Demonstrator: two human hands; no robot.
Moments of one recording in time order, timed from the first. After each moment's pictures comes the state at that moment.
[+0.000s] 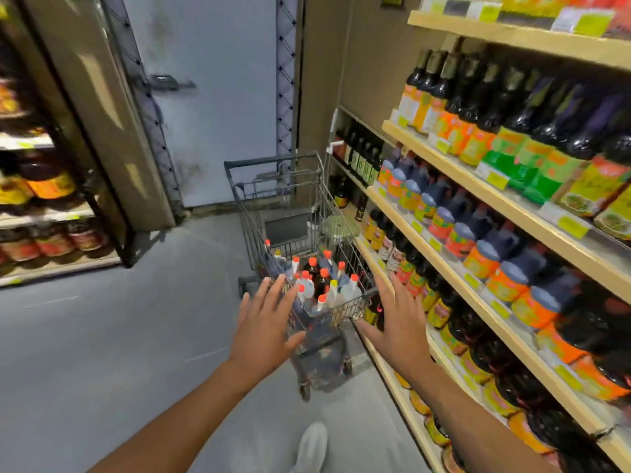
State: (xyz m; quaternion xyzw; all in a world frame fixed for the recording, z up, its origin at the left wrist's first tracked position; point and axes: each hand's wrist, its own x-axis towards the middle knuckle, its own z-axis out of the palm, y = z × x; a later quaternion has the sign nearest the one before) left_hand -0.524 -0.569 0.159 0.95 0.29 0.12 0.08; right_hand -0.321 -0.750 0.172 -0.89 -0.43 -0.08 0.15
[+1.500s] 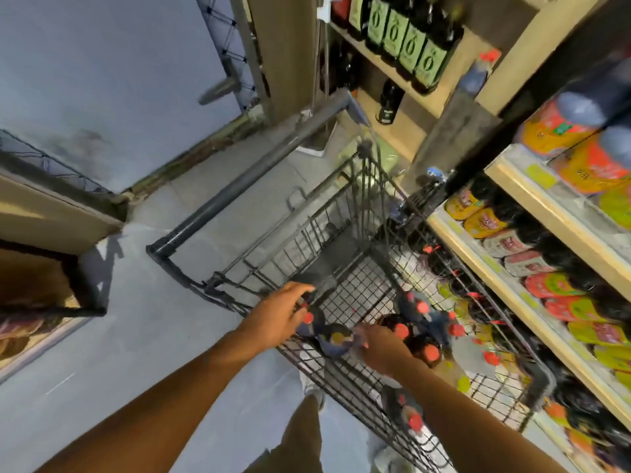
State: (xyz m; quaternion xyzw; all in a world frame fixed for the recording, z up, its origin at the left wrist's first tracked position) left_hand -0.140 0.051 -0.010 0.89 0.15 -0.23 0.37; right_hand -0.055 -0.187 -0.060 -0.83 -0.24 0.50 0.09
